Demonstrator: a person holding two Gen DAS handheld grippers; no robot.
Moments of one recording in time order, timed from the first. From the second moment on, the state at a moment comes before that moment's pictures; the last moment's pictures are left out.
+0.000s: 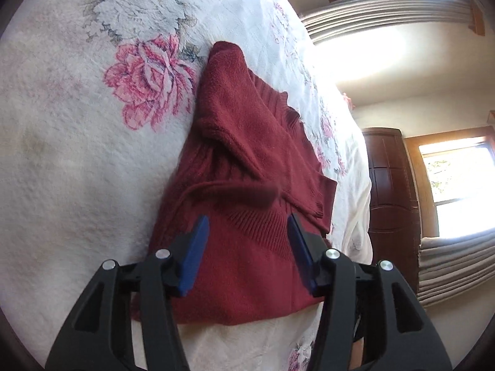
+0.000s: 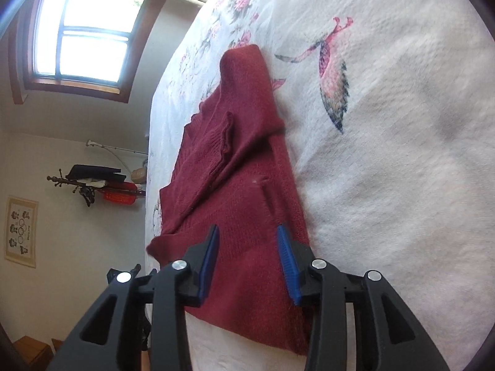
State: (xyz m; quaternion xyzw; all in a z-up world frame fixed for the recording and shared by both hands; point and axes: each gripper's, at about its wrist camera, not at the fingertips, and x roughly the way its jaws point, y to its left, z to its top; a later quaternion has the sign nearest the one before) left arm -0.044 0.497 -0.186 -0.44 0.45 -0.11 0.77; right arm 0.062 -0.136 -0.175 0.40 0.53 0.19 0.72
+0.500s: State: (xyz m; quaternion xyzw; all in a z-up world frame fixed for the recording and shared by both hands) left arm 0.036 0.419 -0.197 -0.06 0.52 -0.05 0.85; right arm 0.066 -0.095 -0.149 0.24 0.55 0.22 0.77
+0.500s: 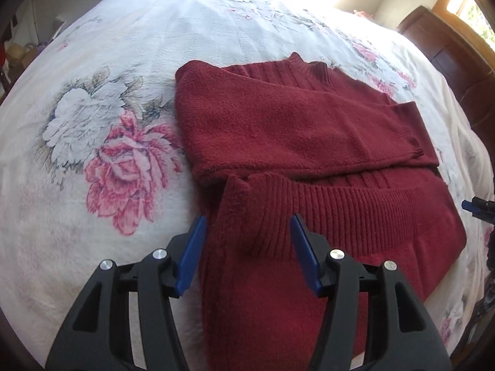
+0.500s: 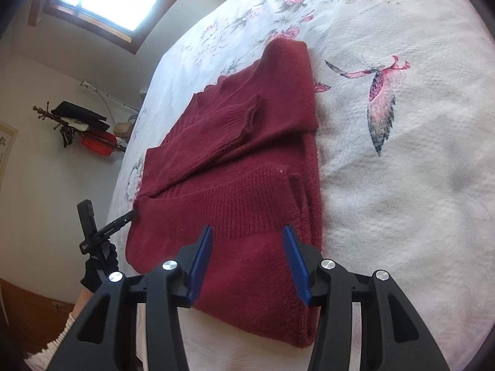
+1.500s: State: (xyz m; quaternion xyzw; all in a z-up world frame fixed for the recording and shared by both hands) left arm 0.015 0.400 -0.183 -0.07 0.48 -0.08 0.87; right arm 0.077 -0.059 -0.156 0.07 0.54 0.22 0.81
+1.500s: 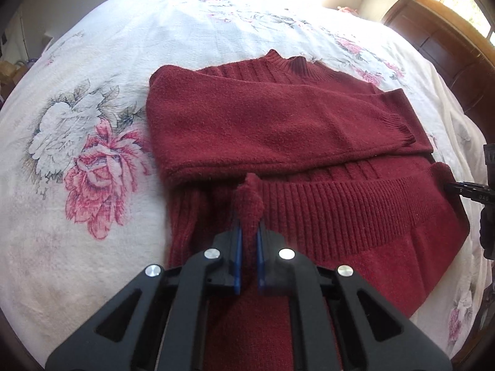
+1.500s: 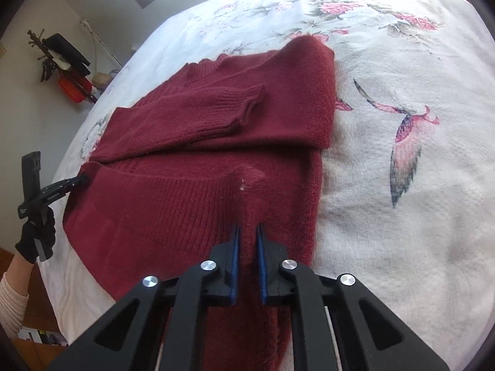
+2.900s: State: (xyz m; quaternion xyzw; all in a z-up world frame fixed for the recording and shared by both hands) left arm 0.215 0.416 -0.180 -0.05 0.43 0.06 0.90; right arm 0.286 -0.046 -0.128 0.07 0.50 0.09 0.86
